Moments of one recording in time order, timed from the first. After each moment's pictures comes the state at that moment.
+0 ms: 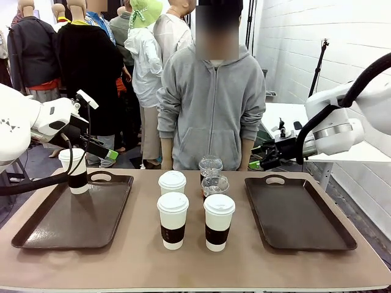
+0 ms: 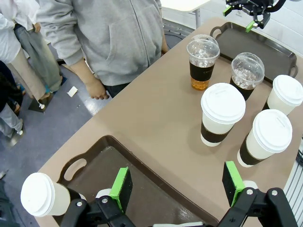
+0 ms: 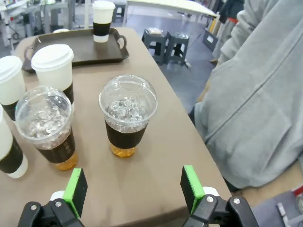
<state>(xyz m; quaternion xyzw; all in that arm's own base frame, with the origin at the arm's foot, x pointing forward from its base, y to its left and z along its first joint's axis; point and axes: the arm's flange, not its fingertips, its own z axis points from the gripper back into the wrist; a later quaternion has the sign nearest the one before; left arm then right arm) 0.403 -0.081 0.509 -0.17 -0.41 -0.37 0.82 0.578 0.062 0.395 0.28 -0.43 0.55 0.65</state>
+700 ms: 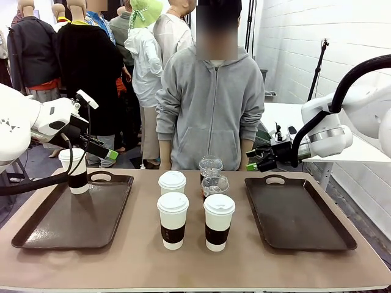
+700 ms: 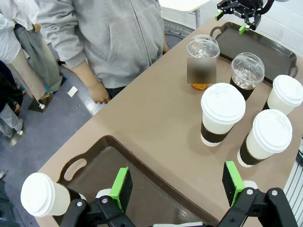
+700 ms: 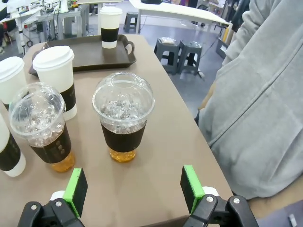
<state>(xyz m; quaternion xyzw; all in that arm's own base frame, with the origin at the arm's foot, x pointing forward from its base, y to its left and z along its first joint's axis) 0.403 -0.081 0.509 -0.17 -0.41 -0.37 0.82 0.610 0.057 0.371 0.33 -0.43 0.56 0.63</state>
